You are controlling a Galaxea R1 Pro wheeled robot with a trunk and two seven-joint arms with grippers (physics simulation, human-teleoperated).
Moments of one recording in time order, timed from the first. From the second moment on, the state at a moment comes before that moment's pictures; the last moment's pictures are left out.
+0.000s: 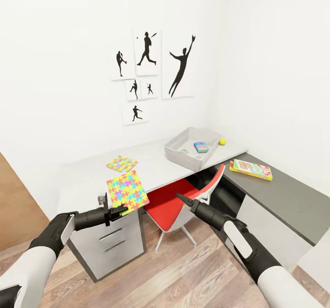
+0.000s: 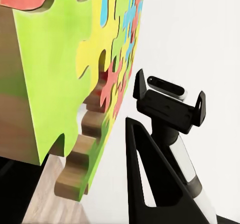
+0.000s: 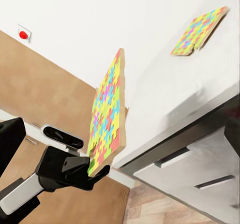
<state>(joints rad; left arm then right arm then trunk) -0.76 0.17 0.27 -0.53 0.11 0.97 -1.34 -0.61 -0.10 0.27 -0.85 -0.92 0.38 0.78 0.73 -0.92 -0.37</state>
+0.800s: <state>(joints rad) -0.76 0.17 0.27 -0.53 0.10 0.97 -1.34 -0.61 -0.10 0.27 -0.85 -0.92 0.30 0.78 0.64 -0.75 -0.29</state>
